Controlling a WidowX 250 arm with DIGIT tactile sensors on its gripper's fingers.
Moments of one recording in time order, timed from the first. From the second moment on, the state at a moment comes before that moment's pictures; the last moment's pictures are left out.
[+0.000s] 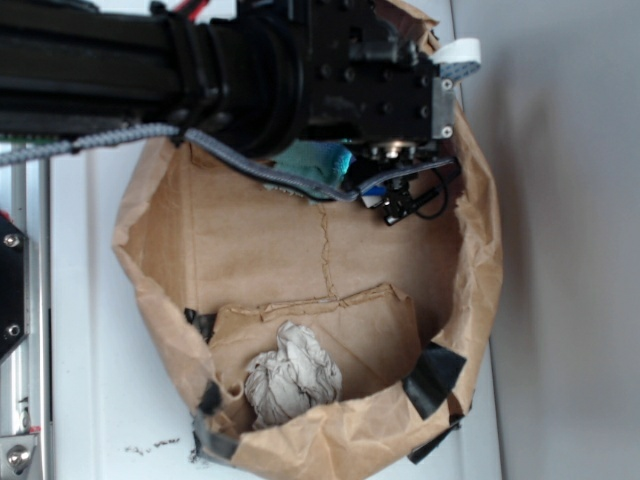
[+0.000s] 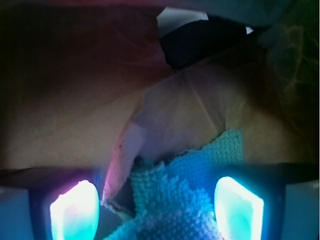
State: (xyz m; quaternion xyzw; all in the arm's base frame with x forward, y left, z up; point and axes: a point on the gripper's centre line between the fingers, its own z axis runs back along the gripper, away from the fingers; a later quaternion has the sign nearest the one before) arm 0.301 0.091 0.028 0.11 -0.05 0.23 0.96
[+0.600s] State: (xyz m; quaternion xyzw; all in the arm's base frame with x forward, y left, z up) arm 0.307 0.087 0.033 0.10 -0.10 0.23 0.96
